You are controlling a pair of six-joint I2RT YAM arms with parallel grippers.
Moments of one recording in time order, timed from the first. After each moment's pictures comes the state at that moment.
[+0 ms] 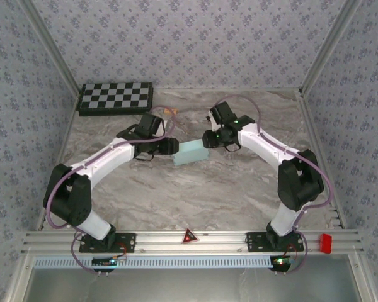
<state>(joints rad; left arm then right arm) -0.54 1.55 1.14 -0.51 0.16 -0.43 0.51 1.71 1.36 -0.70 -0.09 0.27</state>
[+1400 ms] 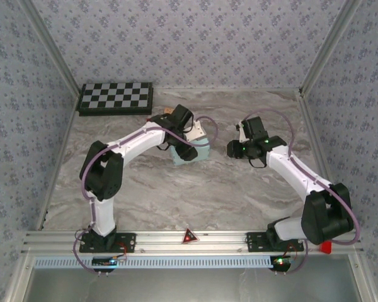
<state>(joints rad) -0.68 1.92 1.55 -0.75 0.15 0.43 0.34 1.36 0.98 -0.59 -0.09 0.30</state>
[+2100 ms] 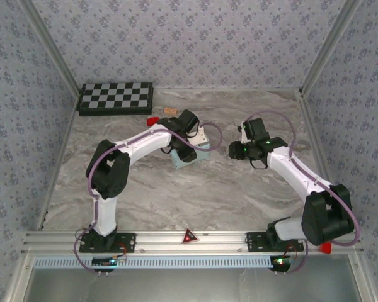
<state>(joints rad) -0.72 1.97 1.56 -0.79 0.06 0.44 0.33 1.35 0.96 -0.59 -0.09 0.31</state>
